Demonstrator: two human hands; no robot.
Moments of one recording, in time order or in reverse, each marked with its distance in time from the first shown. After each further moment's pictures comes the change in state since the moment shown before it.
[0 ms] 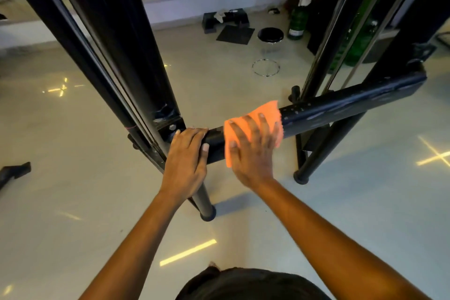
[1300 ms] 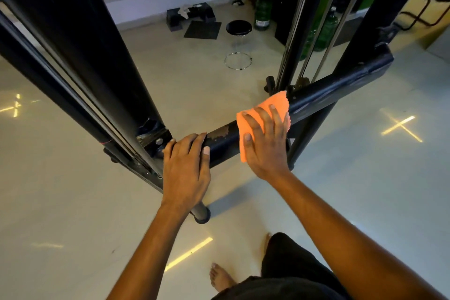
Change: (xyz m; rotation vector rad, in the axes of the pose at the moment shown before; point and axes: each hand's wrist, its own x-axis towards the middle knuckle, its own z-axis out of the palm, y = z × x) left_hand 0.015 0.010 0.008 0.073 -0.029 0.002; right_hand 0.010 0.045 -0.020 -0.119 -0.131 0.157
